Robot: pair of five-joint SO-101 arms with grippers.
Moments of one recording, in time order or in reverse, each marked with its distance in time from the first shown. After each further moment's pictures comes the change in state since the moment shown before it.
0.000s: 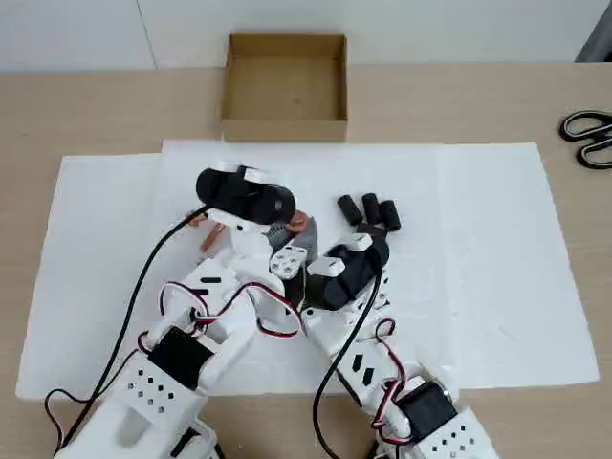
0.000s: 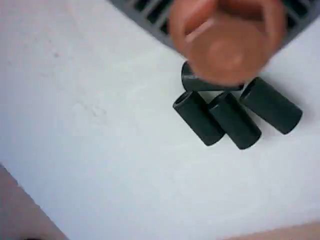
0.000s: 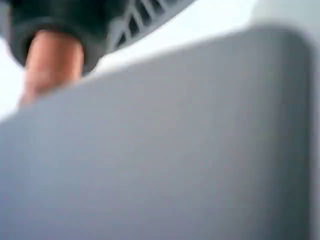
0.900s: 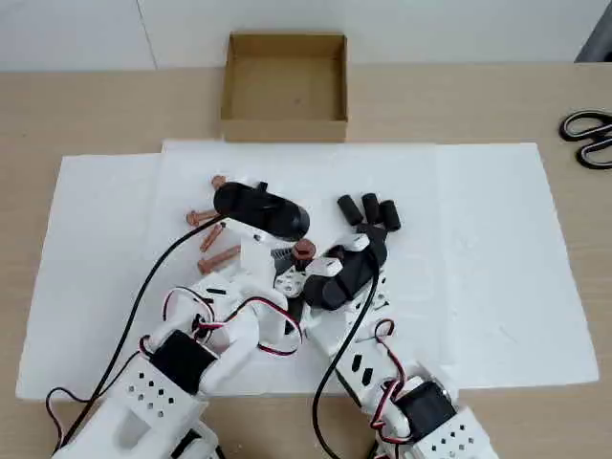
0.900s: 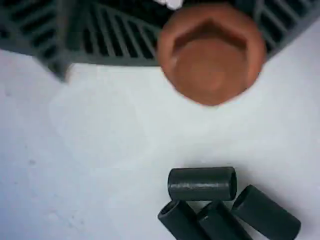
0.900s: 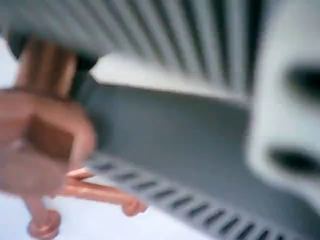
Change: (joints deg) left arm 3.2 -0.3 0.0 12.4 -0.3; right arm -0.2 -0.3 0.4 0.1 0.0
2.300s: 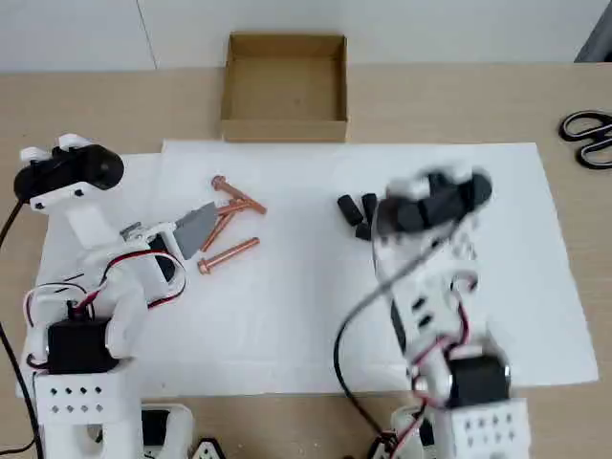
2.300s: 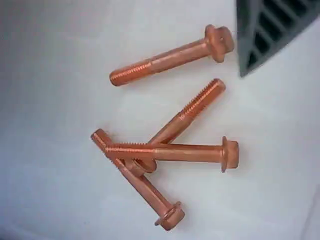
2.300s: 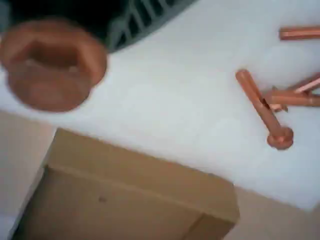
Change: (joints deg) left arm -40.0 0.2 -20.8 26.4 0.2; right arm 24.3 24.4 -37.6 11.3 7.6
